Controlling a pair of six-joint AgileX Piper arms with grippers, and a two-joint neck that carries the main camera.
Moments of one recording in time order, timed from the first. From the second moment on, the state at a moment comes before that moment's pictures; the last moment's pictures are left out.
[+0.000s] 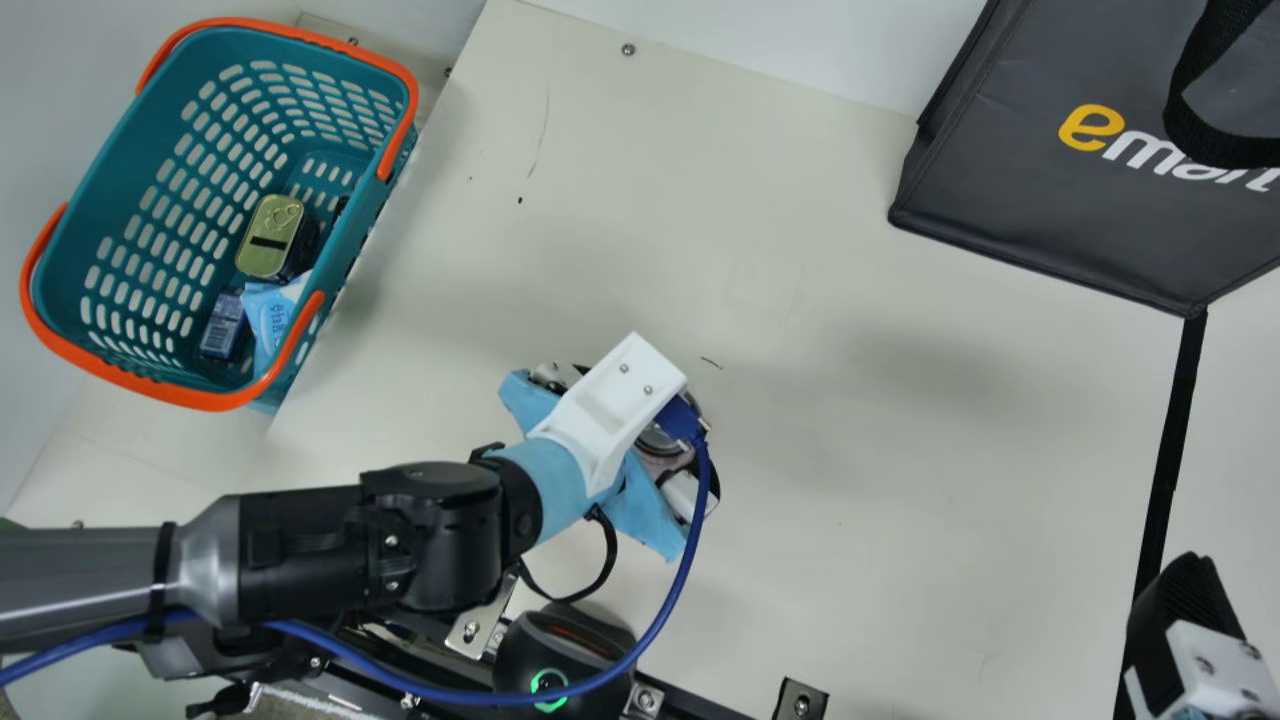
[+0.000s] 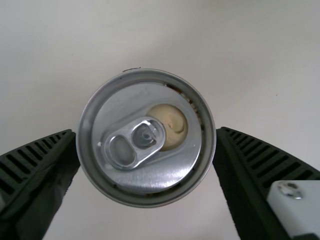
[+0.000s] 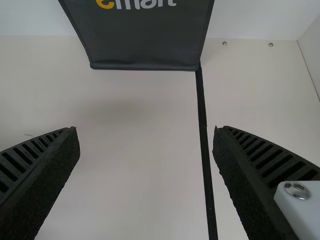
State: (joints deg) left arm -62.6 77.2 -48.0 27.7 39.5 -56.1; right arm 0.6 42.6 -69.8 -0.8 69.4 0.0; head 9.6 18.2
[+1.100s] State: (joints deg) left arm -57.2 63.0 -44.8 15.3 48.8 -43.0; right arm 0.6 42.6 -69.8 -0.8 69.4 0.0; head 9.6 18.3
